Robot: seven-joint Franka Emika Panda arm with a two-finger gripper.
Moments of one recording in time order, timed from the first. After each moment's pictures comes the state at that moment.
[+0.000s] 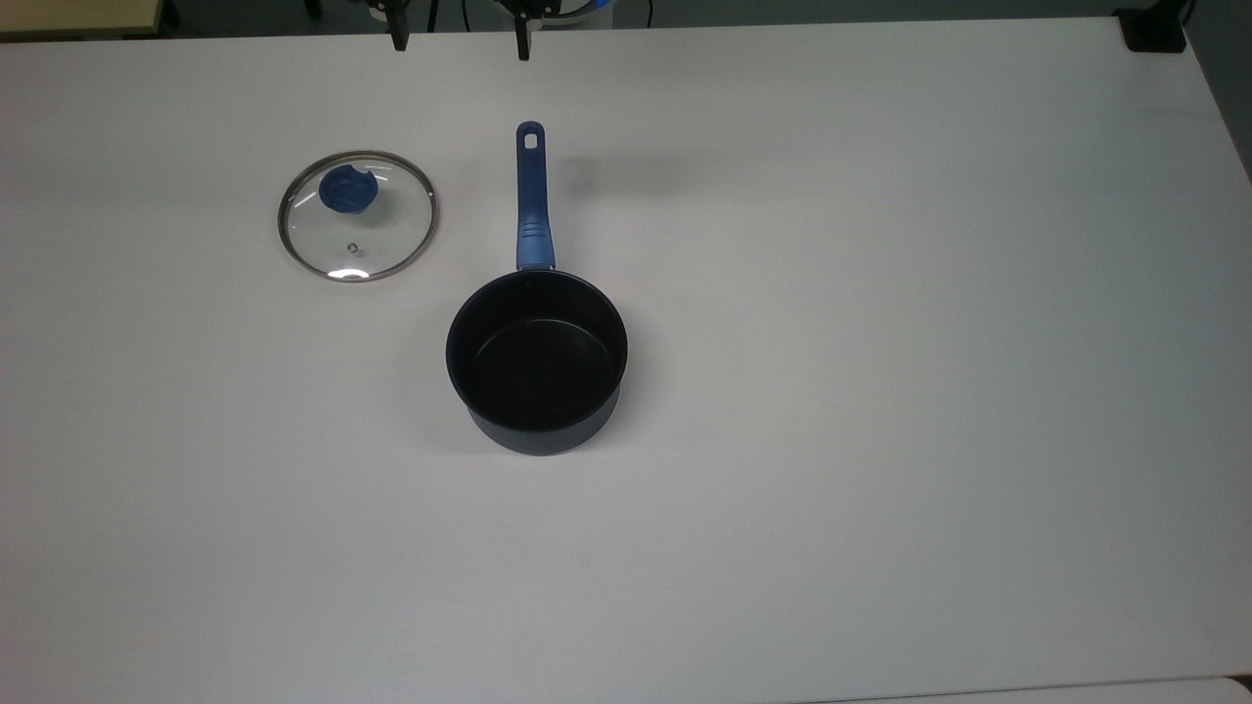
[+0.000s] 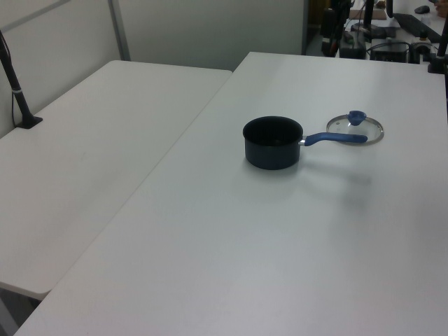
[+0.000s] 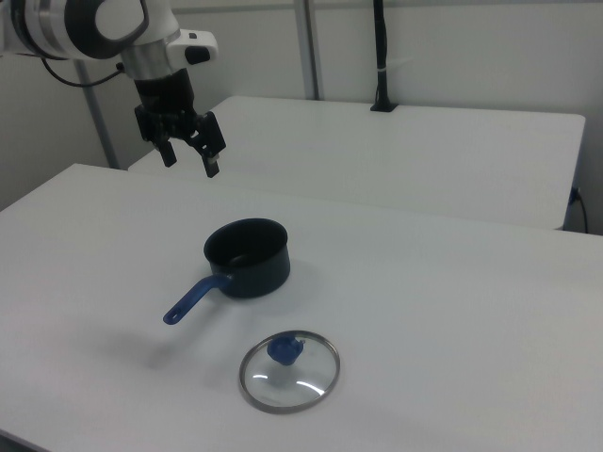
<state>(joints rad) -0.04 -0.02 0.03 -1.63 -0.01 1.69 0.04</state>
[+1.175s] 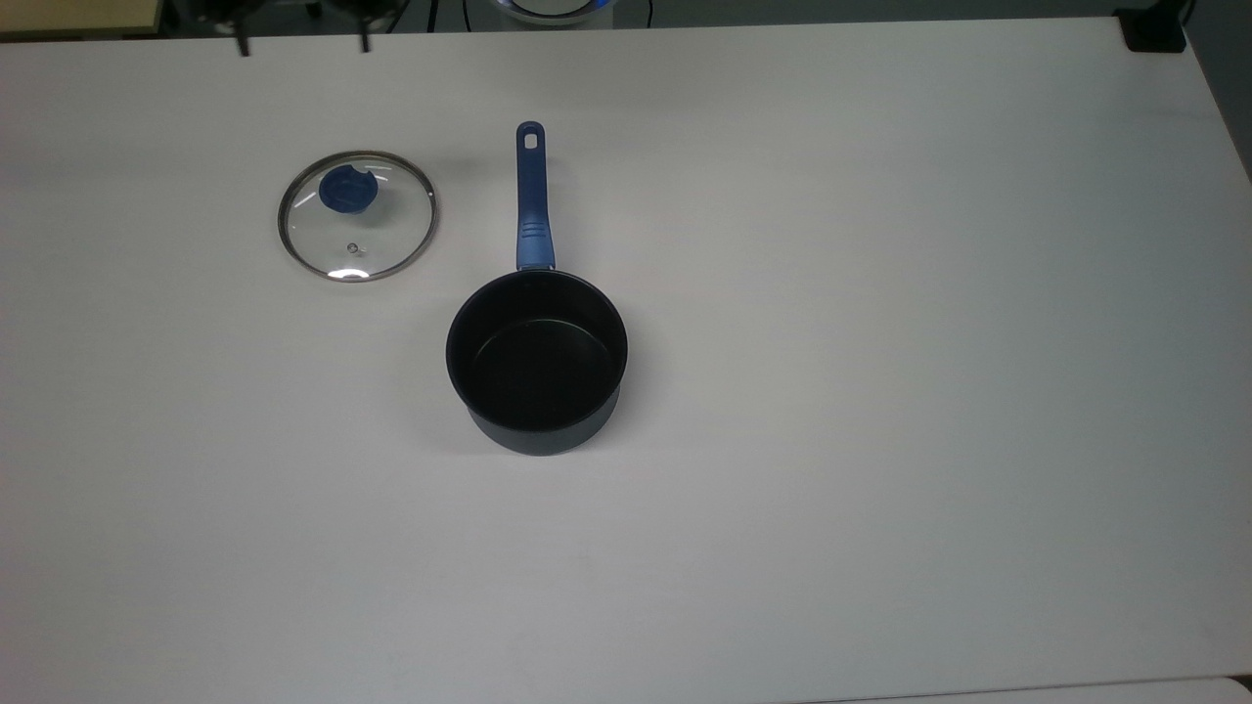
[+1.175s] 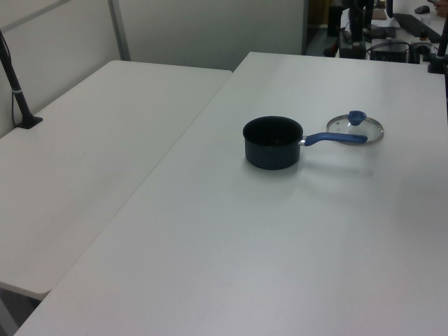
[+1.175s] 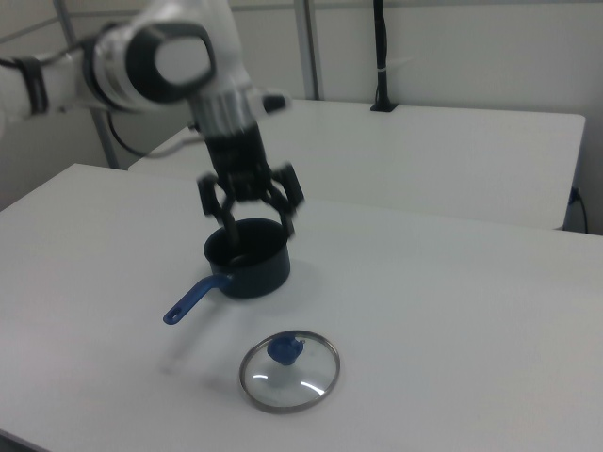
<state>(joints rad) -0.11 -0.01 -0.08 -1.74 -0.22 1.68 -0.38</state>
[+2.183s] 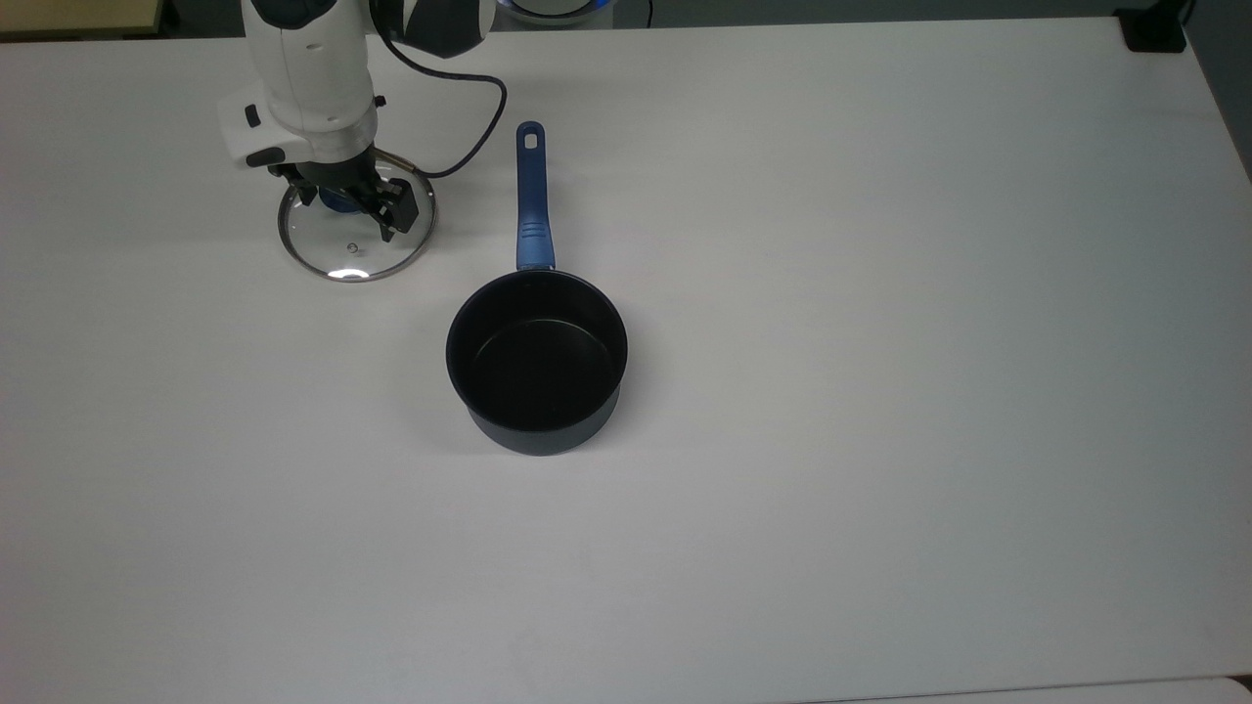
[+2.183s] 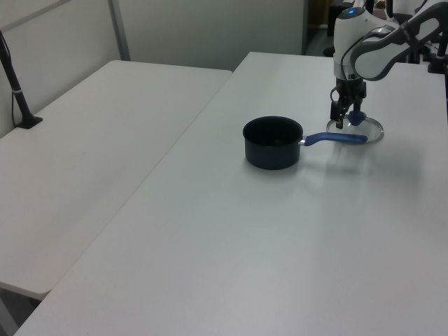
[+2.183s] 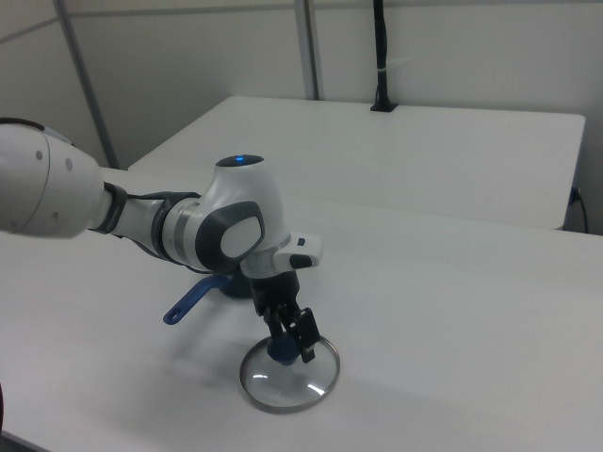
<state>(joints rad) -0.15 0.18 -0.11 -2.13 -0.20 2.29 0.23</state>
